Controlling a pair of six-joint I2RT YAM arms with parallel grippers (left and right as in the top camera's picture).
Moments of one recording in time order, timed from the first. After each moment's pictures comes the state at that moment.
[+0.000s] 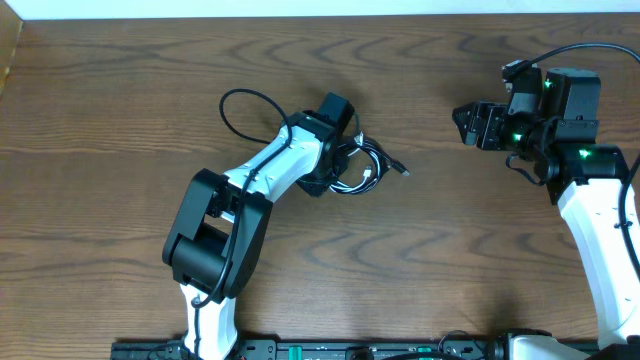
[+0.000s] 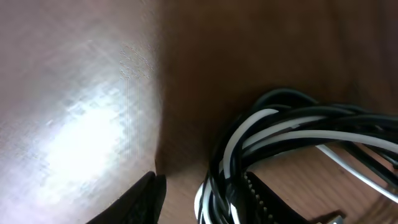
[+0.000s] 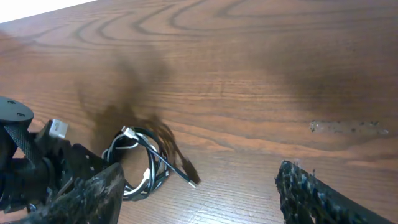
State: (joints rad) left arm -0.50 2.03 1.37 -0.79 0.04 -1.30; right arm -0.01 1.38 1.13 -0.53 -0.38 0.18
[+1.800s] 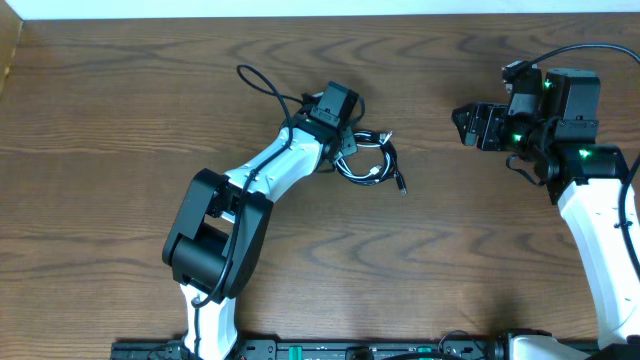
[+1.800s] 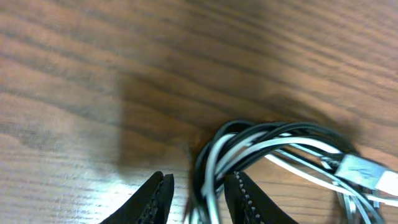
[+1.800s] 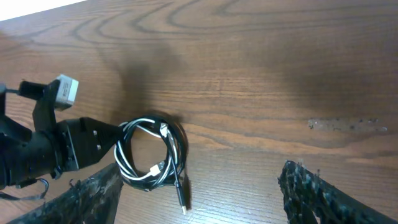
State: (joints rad) left arm -0.50 2.03 1.35 -0.45 -0.05 -0.74; right arm -0.01 1.38 1.13 -0.54 -0.38 0.18
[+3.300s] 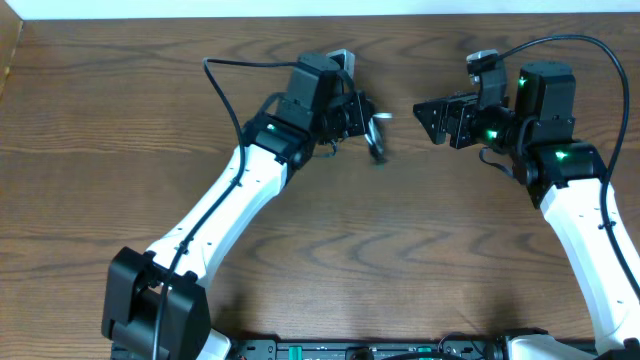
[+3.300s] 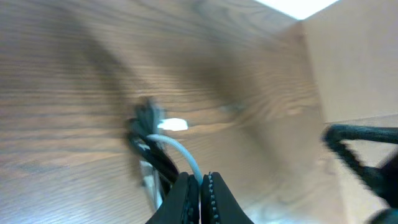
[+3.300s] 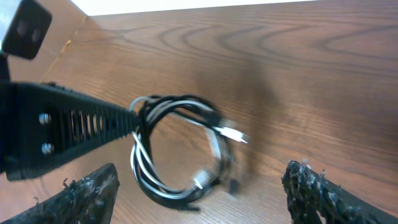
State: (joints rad) left arm -0.47 1.66 1.33 -0.31 0.39 -0.64; right arm 0.11 1.39 1.13 -0.40 -0.56 0.18
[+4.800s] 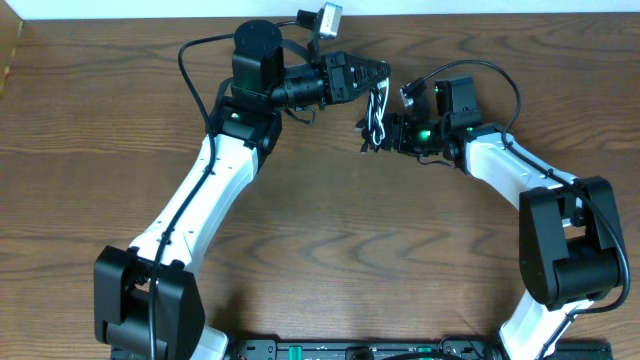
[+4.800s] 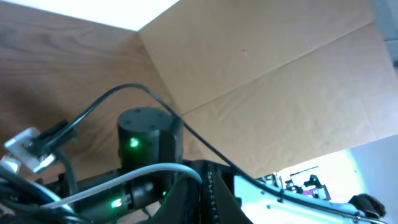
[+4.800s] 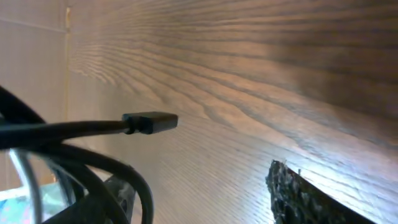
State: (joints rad) left arm -0.32 1.66 1.32 0.23 1.00 -0.92; right arm 0.23 1.91 1.14 -0.14 -0.71 0.49
